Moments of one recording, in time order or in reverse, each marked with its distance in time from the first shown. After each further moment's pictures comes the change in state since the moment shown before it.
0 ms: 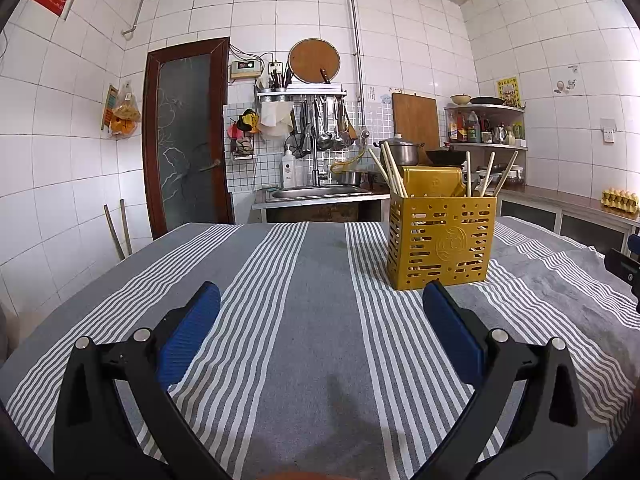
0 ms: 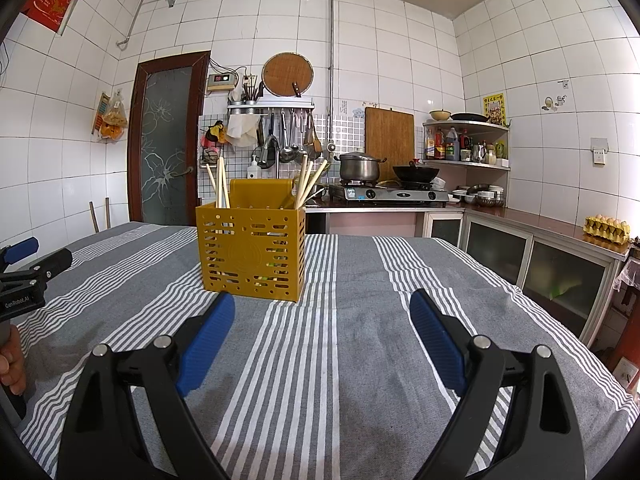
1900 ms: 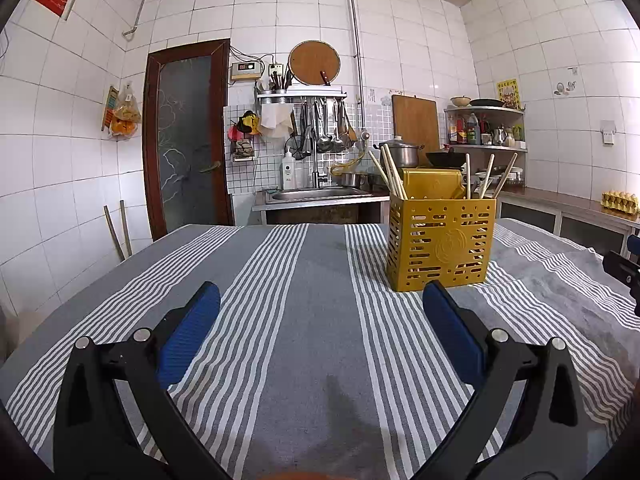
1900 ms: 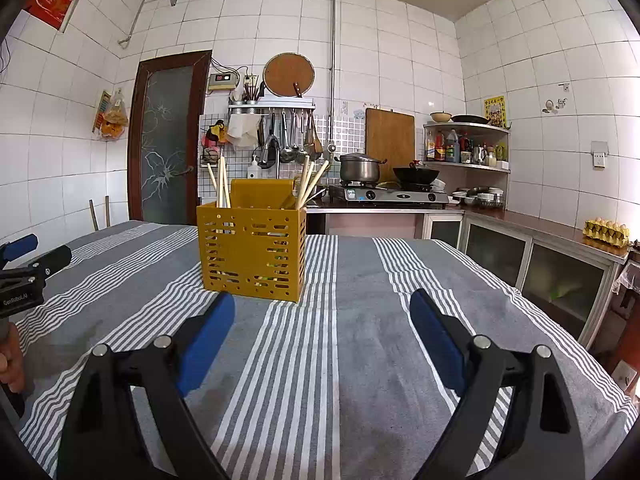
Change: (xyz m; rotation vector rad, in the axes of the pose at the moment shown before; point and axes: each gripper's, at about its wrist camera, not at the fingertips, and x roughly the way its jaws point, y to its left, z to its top) left arm -0.001 -0.001 -0.001 -0.001 -0.005 0.001; right arm 0.001 -0.001 -0.001 -0.009 -0.001 0.000
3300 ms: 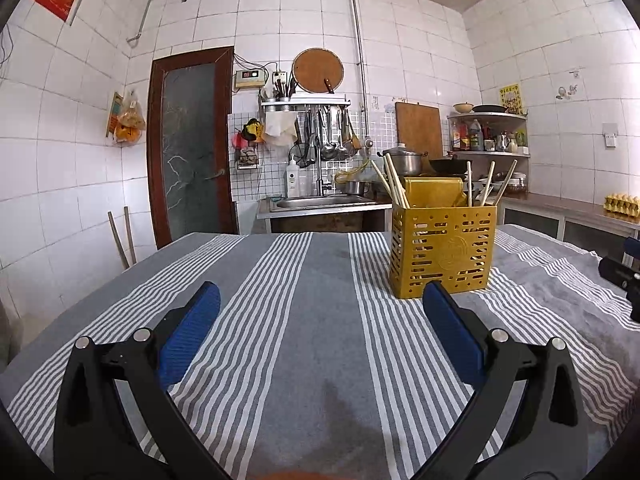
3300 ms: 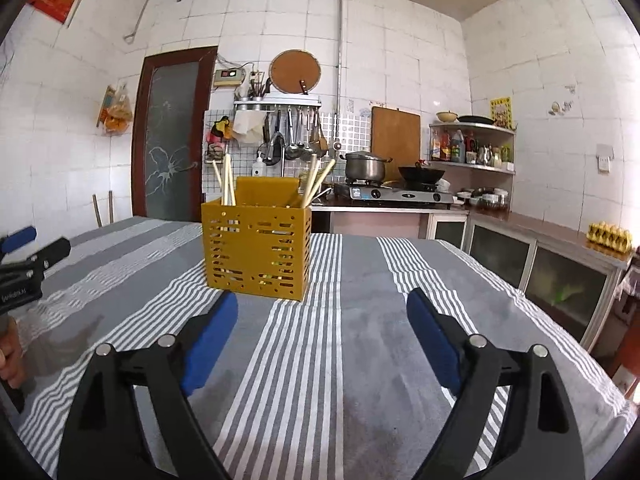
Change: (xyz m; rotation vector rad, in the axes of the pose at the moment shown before) left arm -0.009 -0.003 0.002 -0.008 -0.026 0.014; right arm 0.005 0.002 0.002 -0.041 0.007 0.013
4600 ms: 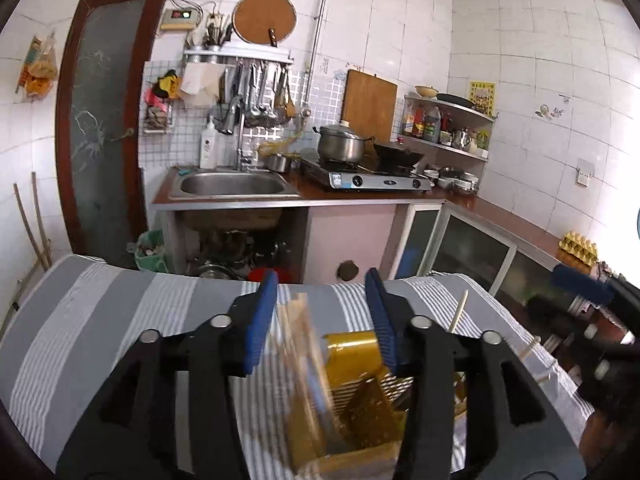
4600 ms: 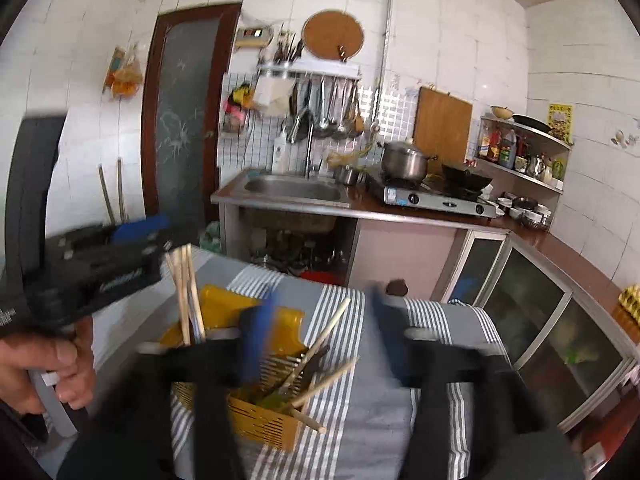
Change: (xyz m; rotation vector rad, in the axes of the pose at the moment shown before) left arm 0.234 -0.061 0.179 -0.116 0.193 -0.282; right arm 0.180 0.003 0.200 -0.076 0.142 0.109
